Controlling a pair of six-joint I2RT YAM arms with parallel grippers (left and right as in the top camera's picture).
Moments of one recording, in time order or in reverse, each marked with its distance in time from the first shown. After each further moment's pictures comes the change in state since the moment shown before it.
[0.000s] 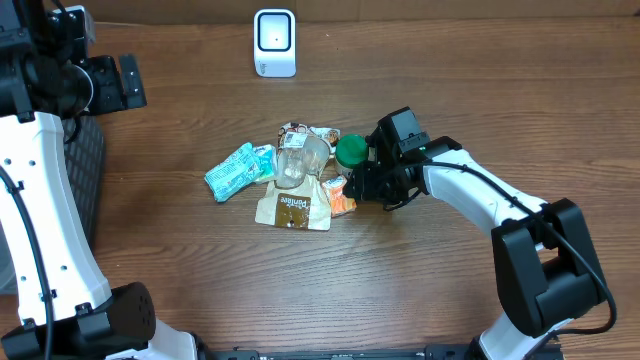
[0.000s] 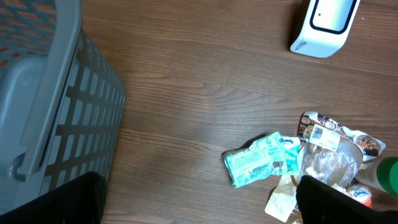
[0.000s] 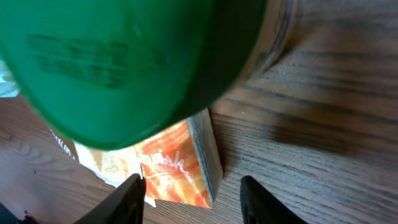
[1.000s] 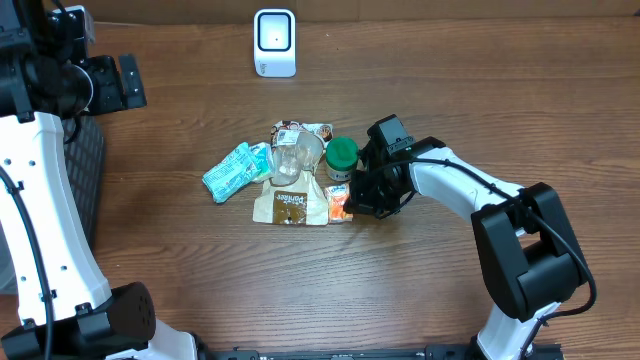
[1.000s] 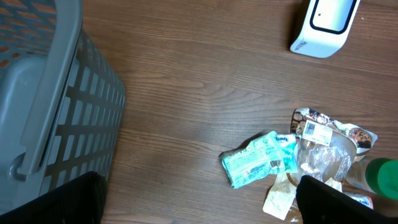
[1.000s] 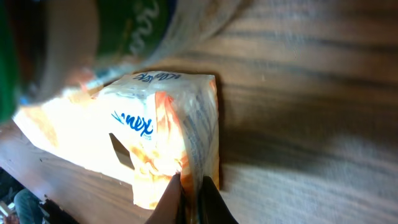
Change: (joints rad) left arm 0.000 0.000 0.000 0.000 0.000 0.000; right arm 0.032 0.089 0.025 -0.066 -0.079 0.061
